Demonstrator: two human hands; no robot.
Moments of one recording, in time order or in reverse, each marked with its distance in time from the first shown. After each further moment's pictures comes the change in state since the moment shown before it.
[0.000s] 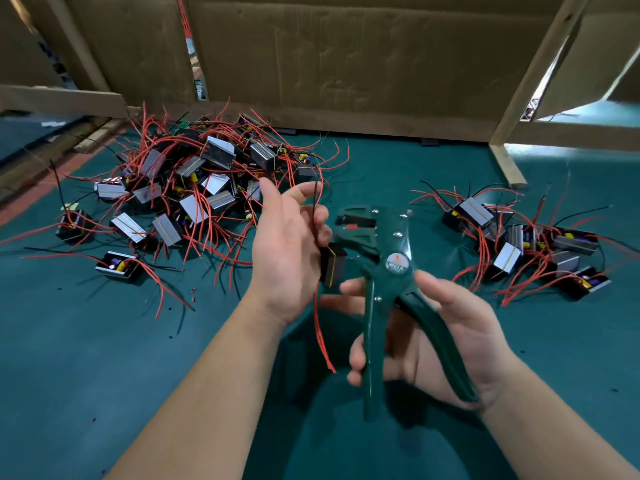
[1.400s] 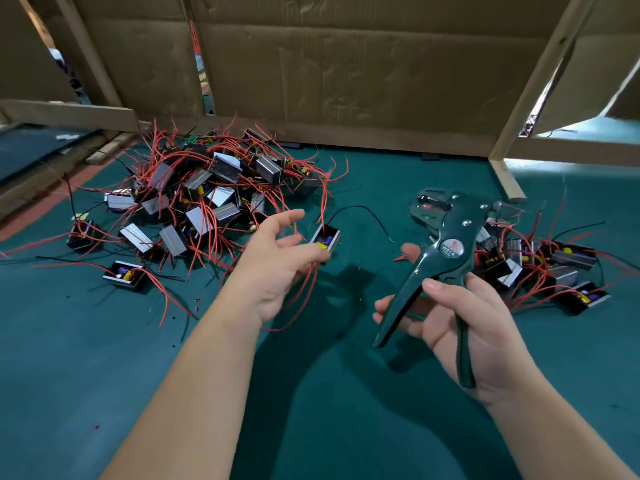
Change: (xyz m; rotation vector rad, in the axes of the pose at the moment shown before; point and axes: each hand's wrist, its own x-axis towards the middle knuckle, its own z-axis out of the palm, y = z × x) left_hand 0.008 0.007 -0.029 0.458 0.230 -0.189; right_hand 0.000 -0.007 -0.010 -0.248 0.412 -0.544
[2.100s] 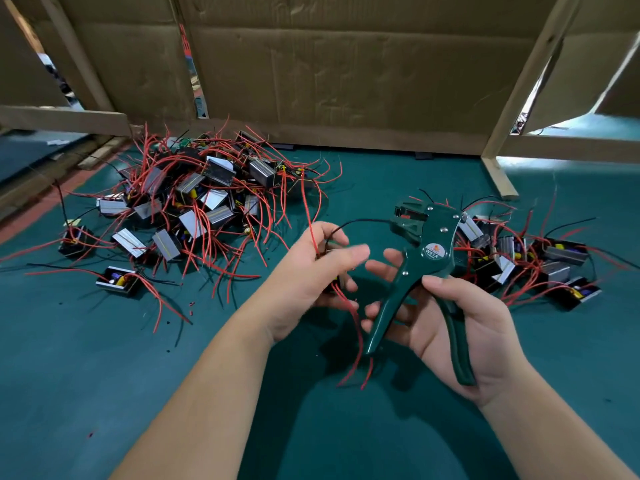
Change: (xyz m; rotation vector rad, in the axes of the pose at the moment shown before) left_hand -0.013 -0.007 0.022 -0.024 -0.398 0.039; right_hand 0.002 -0.005 0.002 0.233 -0.099 0.249
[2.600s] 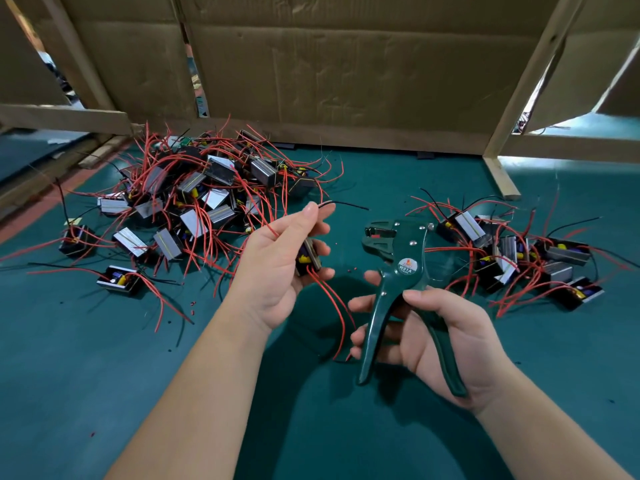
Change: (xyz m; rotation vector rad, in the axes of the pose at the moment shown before) left_hand -0.005 0.014 -0.008 -0.197 0.253 0.110; right_hand 0.001 0.009 0.002 -0.092 -0.003 0.153
